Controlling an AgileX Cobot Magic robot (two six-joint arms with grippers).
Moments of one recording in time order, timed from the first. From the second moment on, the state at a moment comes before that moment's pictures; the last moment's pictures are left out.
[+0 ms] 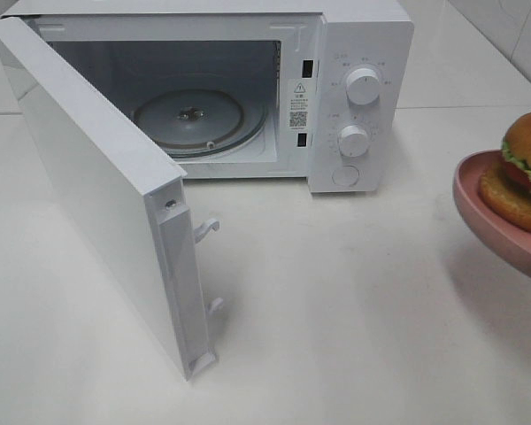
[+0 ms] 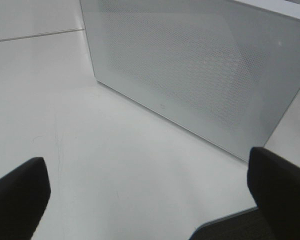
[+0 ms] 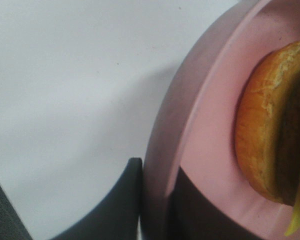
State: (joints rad) left arm -0.04 0.00 -0.50 -0.29 1.06 0.22; right arm 0.66 0.75 -0.40 -0.54 0.77 -0.24
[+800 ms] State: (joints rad) left arm -0.04 0.00 -0.50 -0.29 1.06 0.22; right arm 0.66 0.95 -0.40 -0.84 0.93 0.45
